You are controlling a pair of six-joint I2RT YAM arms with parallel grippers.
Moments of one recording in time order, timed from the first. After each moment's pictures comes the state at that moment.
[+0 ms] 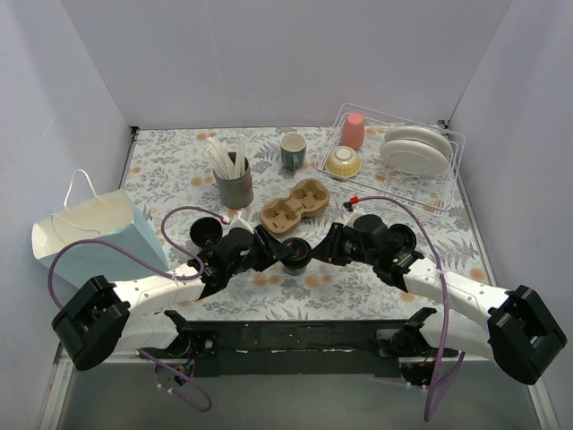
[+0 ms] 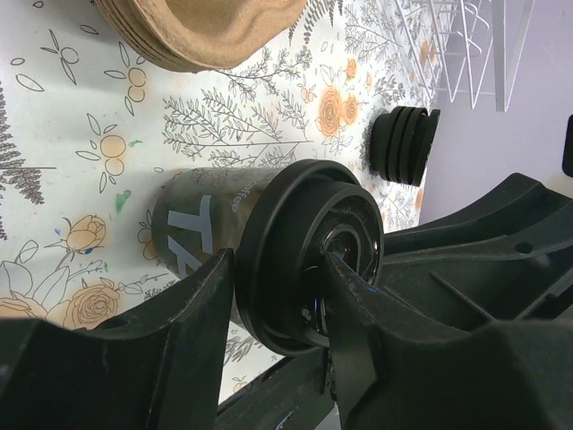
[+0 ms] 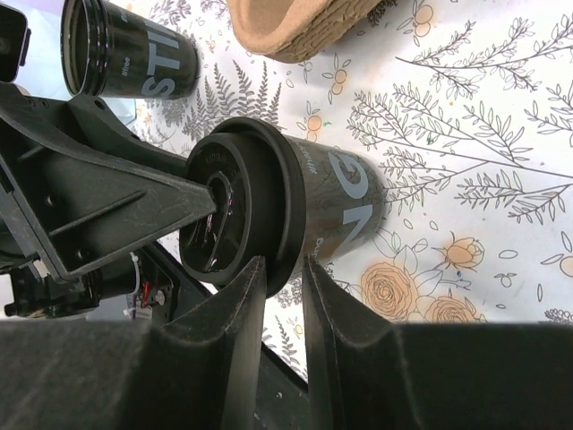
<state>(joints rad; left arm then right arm) -0.83 1.19 0.45 0.22 -0.04 -1.21 0.74 1.10 0.49 0.08 -0.23 0.84</state>
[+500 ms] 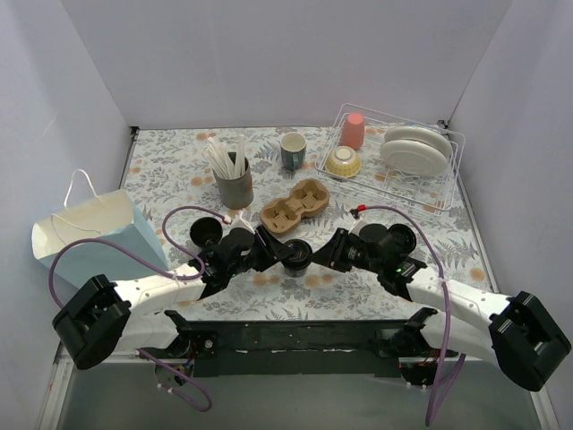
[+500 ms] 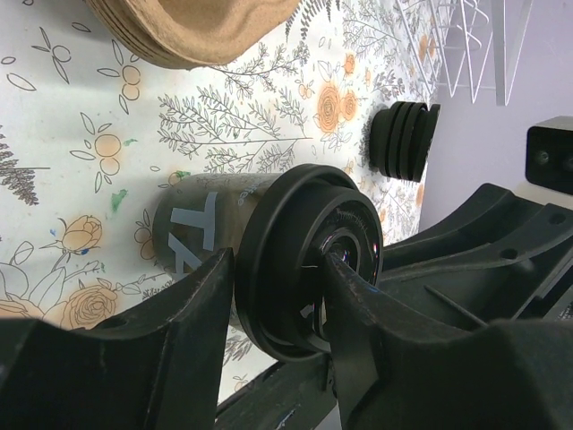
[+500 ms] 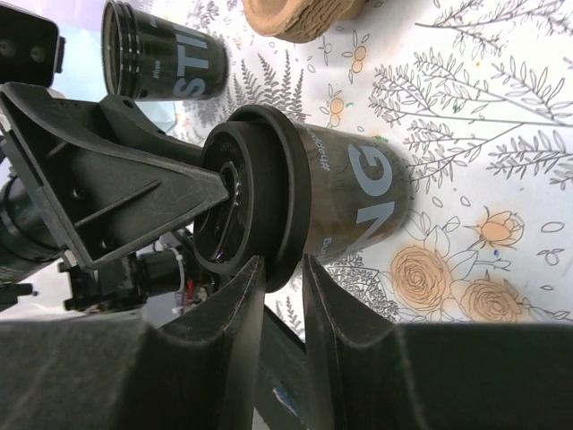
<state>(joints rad) -0.84 1.20 0.45 0.22 -0.03 -1.20 0.74 1.06 0.41 0.15 -0.25 0.98</state>
